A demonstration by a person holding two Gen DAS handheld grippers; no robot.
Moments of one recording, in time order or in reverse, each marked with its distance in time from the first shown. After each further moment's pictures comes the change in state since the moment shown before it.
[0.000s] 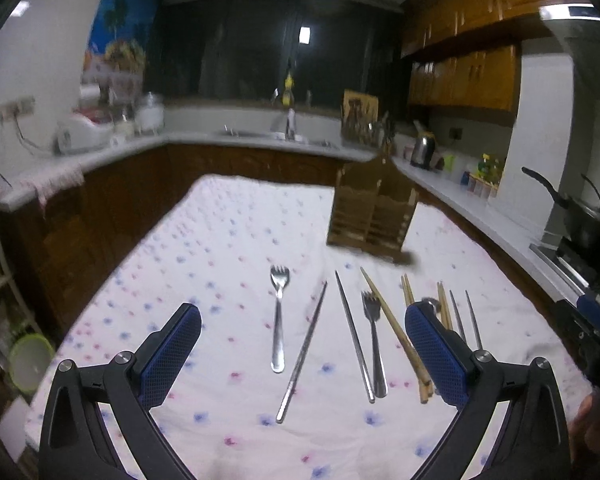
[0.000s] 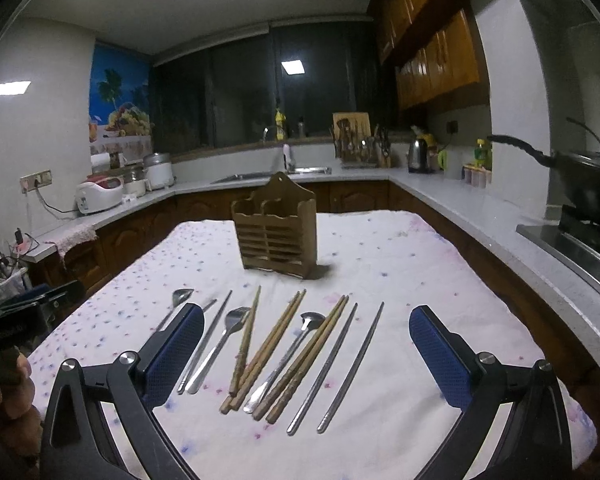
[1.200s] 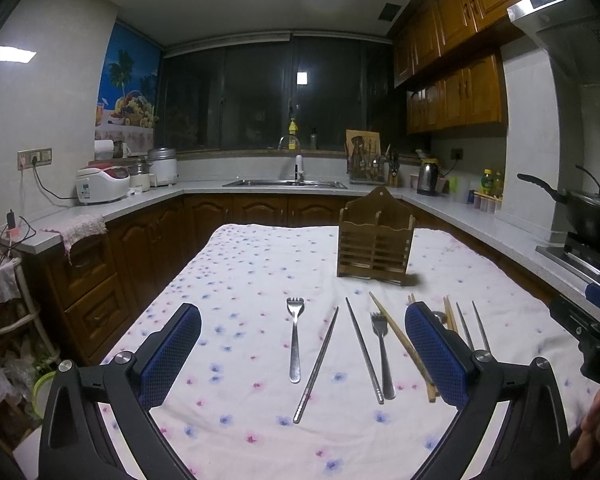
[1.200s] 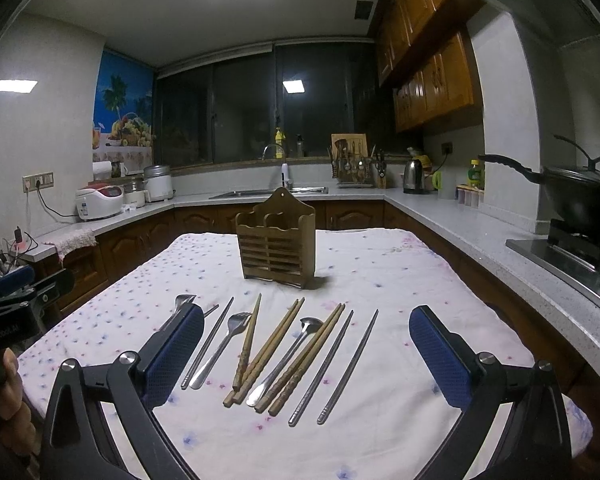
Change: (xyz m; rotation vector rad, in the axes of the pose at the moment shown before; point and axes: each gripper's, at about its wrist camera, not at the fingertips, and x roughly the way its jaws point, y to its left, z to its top) left arm -0.056 -0.024 -0.035 0.107 -0.206 0.087; right arm -0.025 0.005 -0.016 -0.027 -0.087 -0.013
